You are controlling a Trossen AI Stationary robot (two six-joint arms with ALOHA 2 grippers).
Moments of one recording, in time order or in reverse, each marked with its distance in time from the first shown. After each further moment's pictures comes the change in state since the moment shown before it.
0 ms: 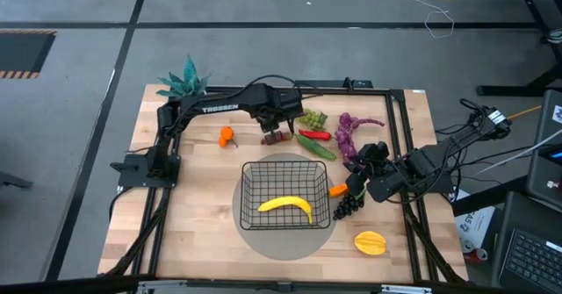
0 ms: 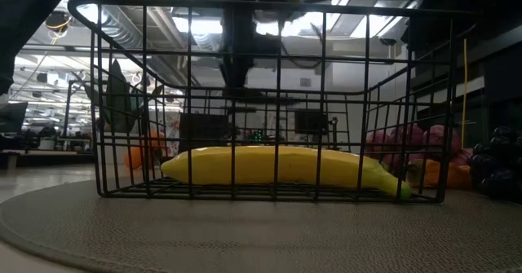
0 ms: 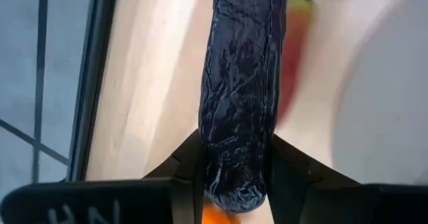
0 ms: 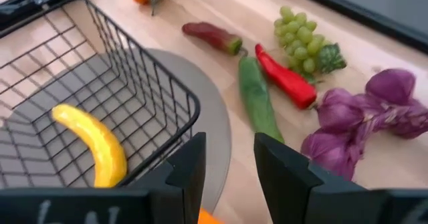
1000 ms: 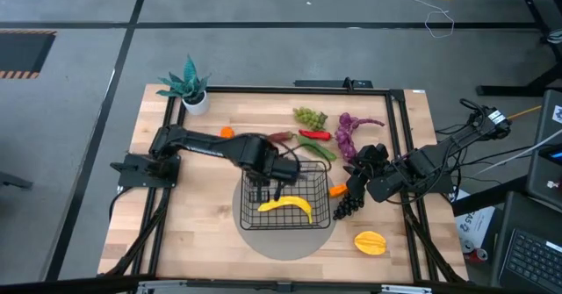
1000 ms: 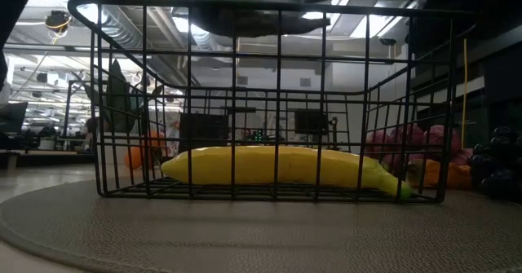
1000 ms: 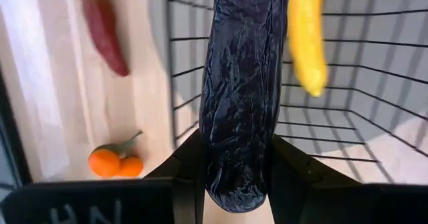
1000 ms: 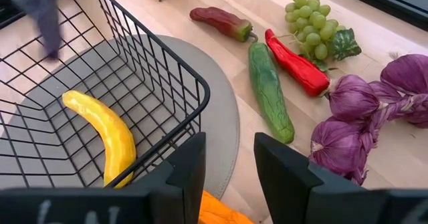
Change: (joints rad) left arm -0.465 -0.001 0.199 -0.279 0.124 -0.208; right arm 0.000 0.000 0.000 0.007 -0.046 -0.001
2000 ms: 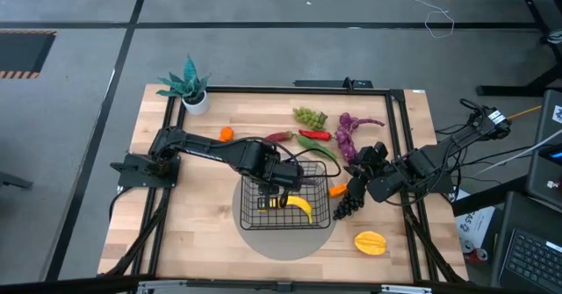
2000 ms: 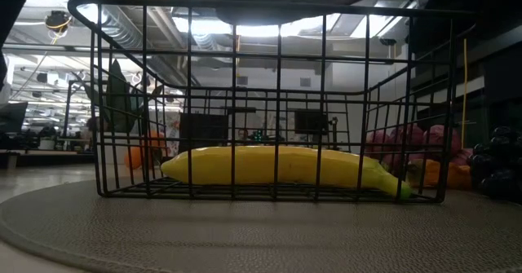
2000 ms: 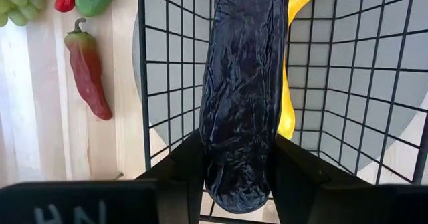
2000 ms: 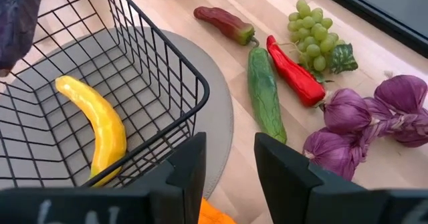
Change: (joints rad) left arm -0.022 0.001 -0.002 0.153 -0.005 -0.005; right arm 0.000 0.000 0.000 -0.001 0.004 -0.107
